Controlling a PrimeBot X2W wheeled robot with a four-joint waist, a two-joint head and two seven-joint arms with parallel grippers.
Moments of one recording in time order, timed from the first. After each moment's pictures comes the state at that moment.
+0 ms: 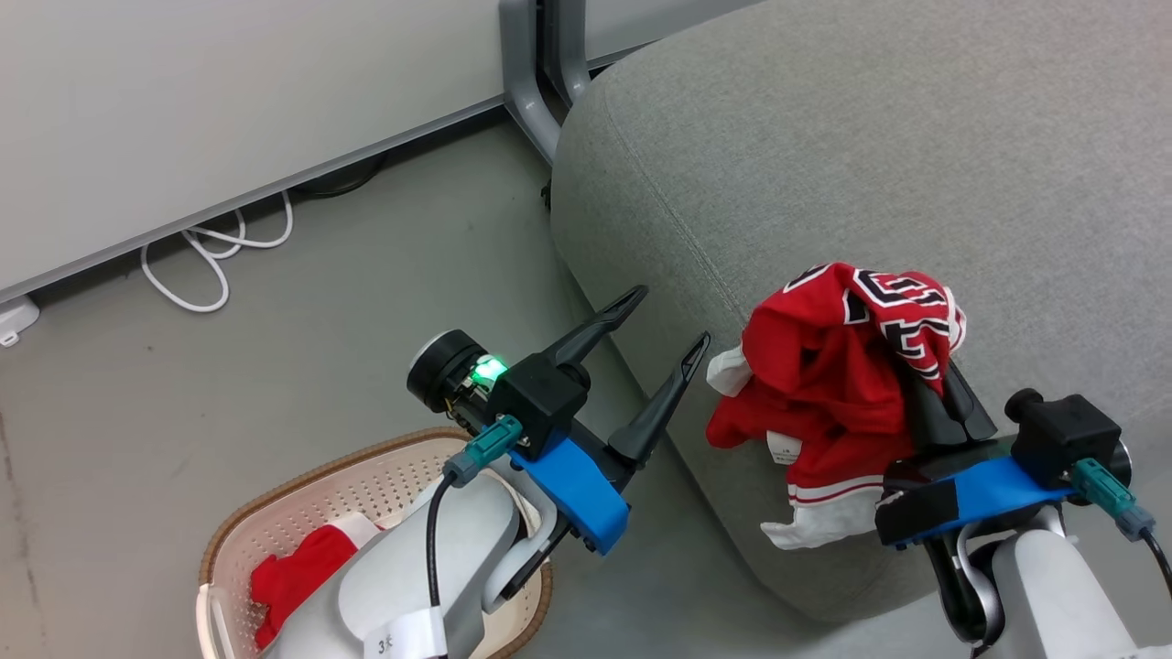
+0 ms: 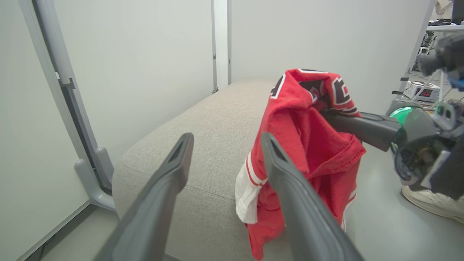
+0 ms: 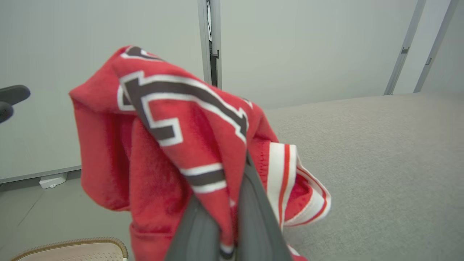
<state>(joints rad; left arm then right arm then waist) -0.61 0.17 -0.87 0.41 -0.48 -0.11 -0.26 -0.28 -0.10 0.05 0.28 0.16 0.13 -0.26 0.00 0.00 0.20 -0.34</state>
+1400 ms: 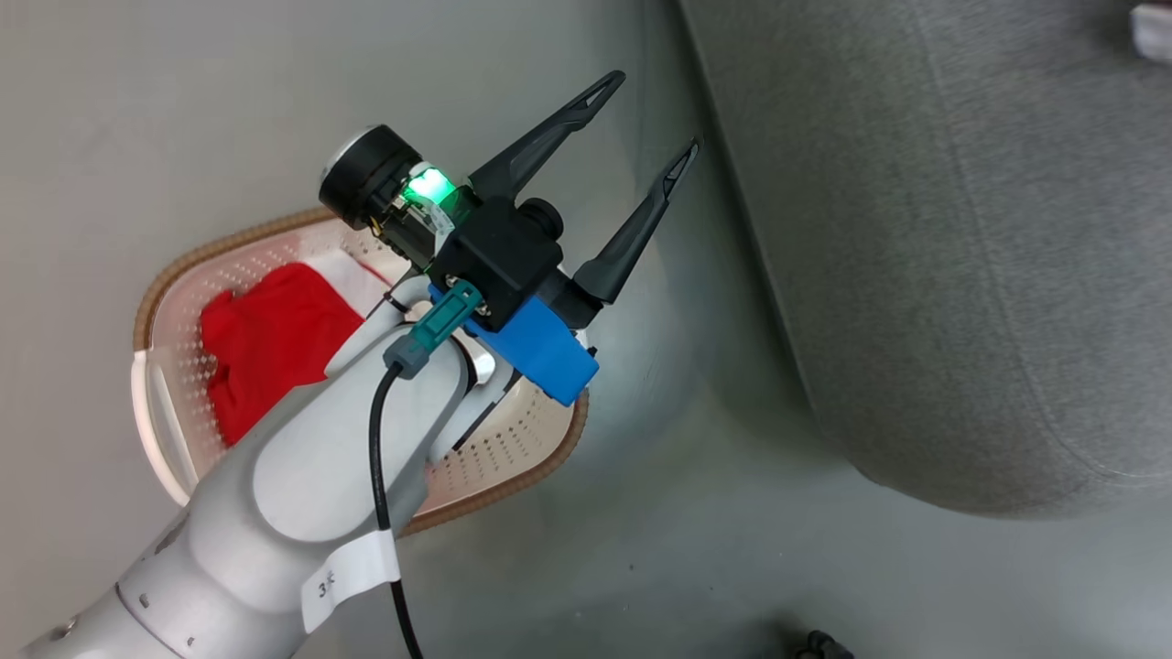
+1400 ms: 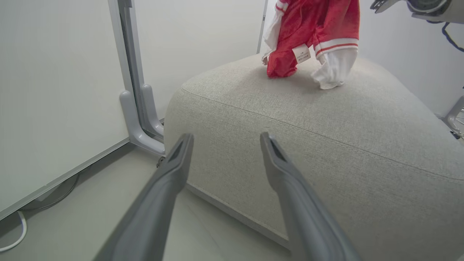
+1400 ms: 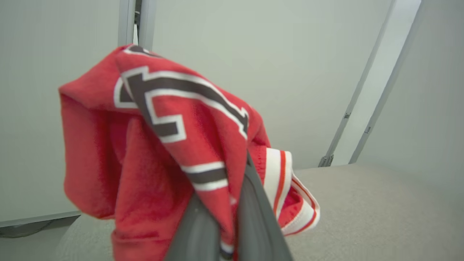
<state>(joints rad) -0.85 0.26 -0.82 0.27 -0.37 -0.08 -0.21 -1.00 -0.34 -0.34 0.45 0.11 0.13 -0.26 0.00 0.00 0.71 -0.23</state>
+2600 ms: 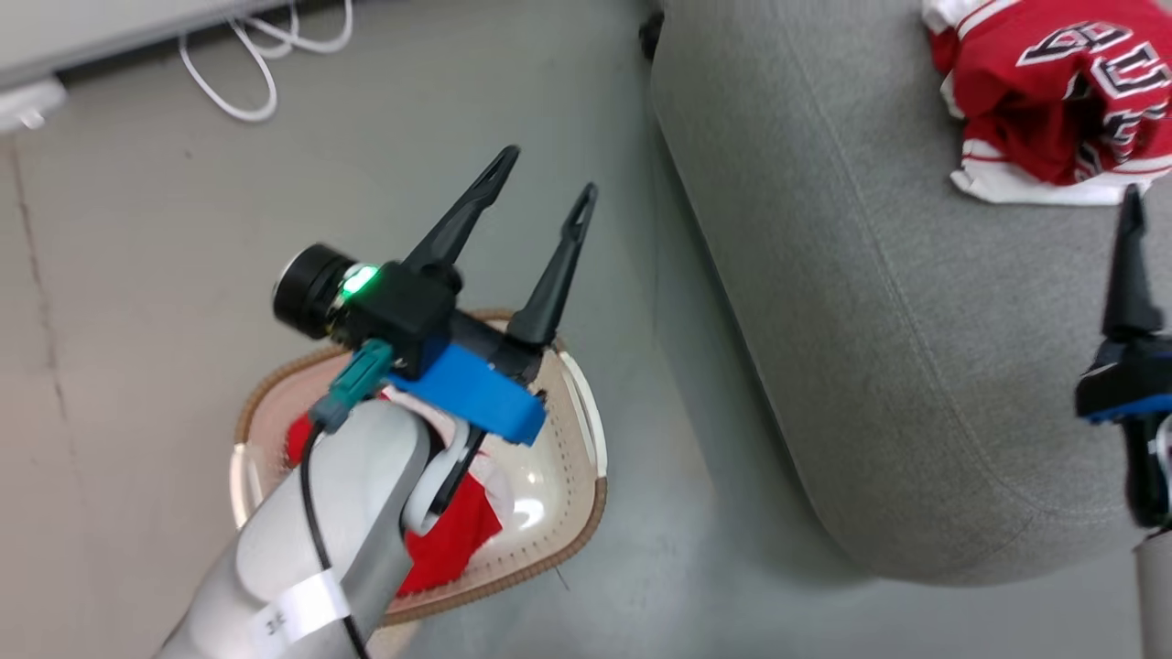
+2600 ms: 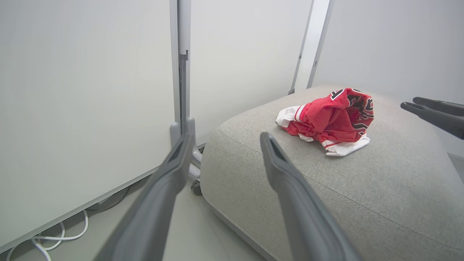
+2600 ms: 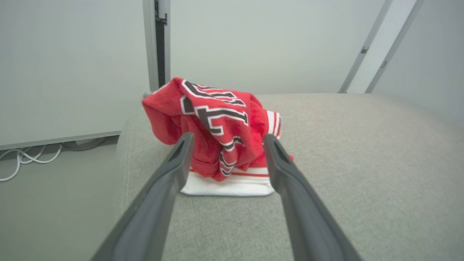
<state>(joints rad) -0.64 0.22 -0.66 0.29 -0.43 -0.03 -0.26 -0.46 -0.24 -0.24 0.38 0.11 0.13 -0.26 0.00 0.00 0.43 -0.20</state>
